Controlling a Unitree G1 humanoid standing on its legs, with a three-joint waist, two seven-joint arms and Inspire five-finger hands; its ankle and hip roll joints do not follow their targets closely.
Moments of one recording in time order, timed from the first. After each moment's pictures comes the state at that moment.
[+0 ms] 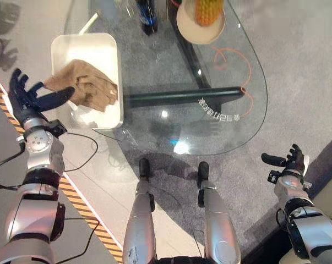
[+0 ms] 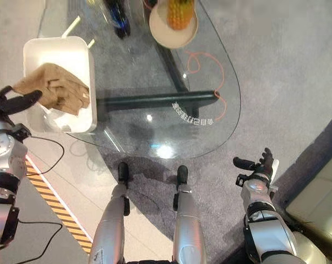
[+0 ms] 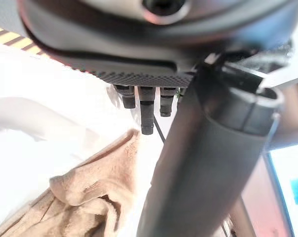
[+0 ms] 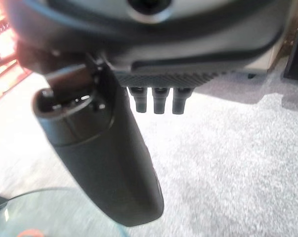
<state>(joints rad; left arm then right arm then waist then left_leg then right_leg) -0.66 0.69 -0.06 0.92 -0.71 -0.35 0.26 -0.54 -0.54 0.08 1.23 0.45 -0.17 -0.34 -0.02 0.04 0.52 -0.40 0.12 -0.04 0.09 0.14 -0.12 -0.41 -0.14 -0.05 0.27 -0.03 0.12</state>
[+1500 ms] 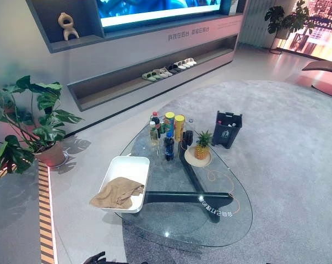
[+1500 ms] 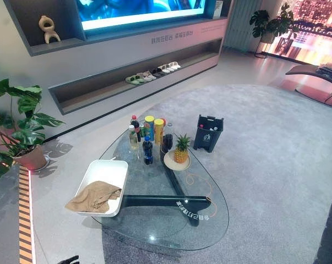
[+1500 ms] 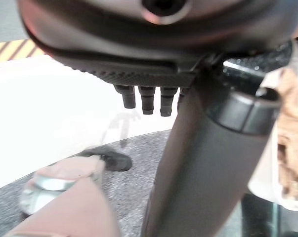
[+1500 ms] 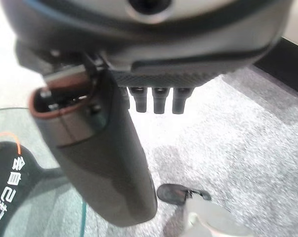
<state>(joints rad) 0.00 0.32 -0.03 1.36 -0.27 -0.04 -0.04 -0.03 -0.34 0.03 1.41 0.09 0.04 -0.09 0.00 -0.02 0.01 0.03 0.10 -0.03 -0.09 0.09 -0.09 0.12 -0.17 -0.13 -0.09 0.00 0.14</state>
